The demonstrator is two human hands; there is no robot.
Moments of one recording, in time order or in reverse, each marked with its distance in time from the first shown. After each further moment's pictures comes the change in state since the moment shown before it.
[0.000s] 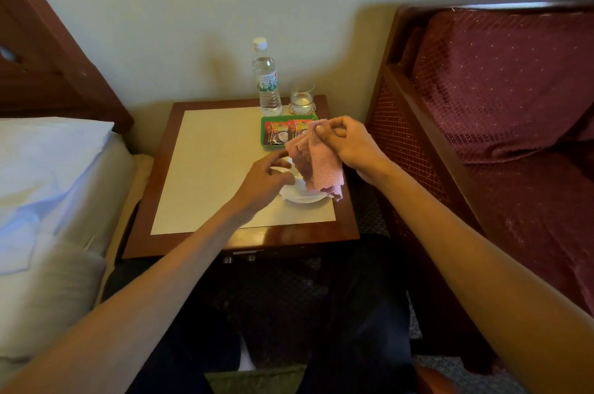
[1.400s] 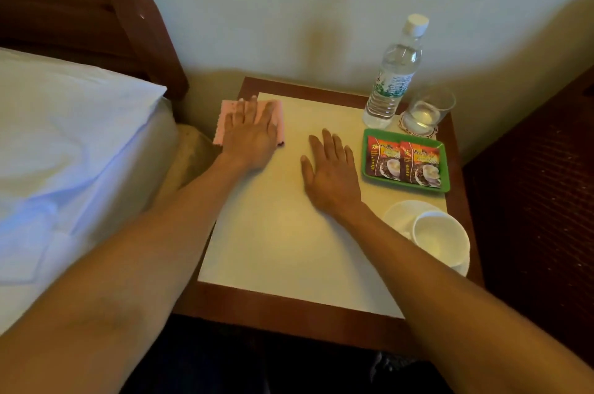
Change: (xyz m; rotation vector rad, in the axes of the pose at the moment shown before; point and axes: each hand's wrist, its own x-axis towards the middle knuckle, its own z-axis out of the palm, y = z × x) left_hand 0.200 -0.167 -0.232 1.153 0.194 -0.115; right_hand 0.177 0.097 0.246 -1.028 -0.070 -0.275
